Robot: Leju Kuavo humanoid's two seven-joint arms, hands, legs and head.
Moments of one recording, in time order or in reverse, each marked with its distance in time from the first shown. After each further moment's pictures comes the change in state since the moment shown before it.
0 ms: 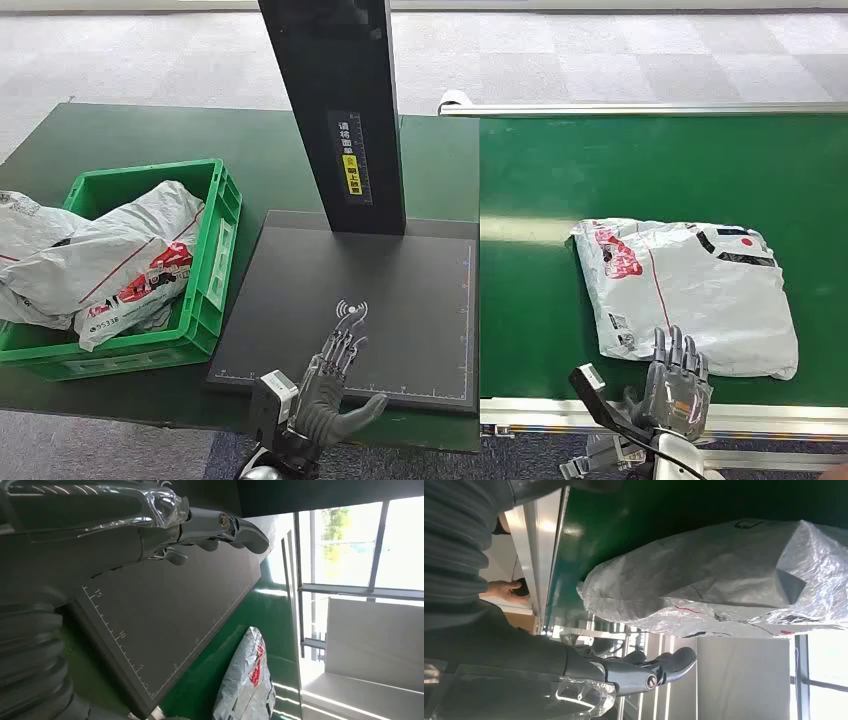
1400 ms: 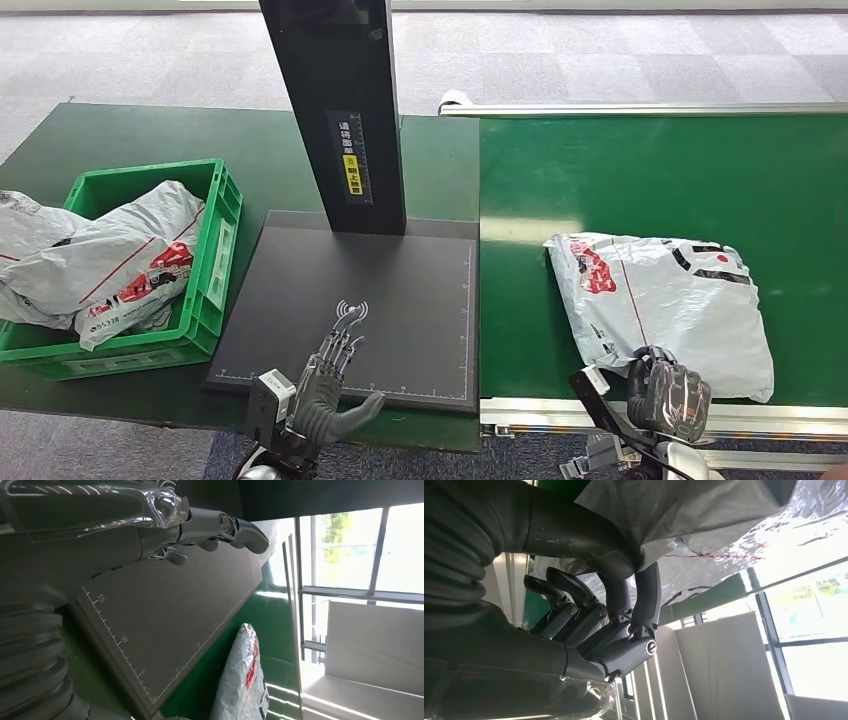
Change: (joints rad) left arm -0.002 0.000 0.011 0.007 0.001 -0.001 -0.004; right arm 0.041 0.134 -0.159 -0.181 -0.203 0.000 -0.361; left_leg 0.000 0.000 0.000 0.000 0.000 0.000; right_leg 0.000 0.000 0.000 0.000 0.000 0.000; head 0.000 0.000
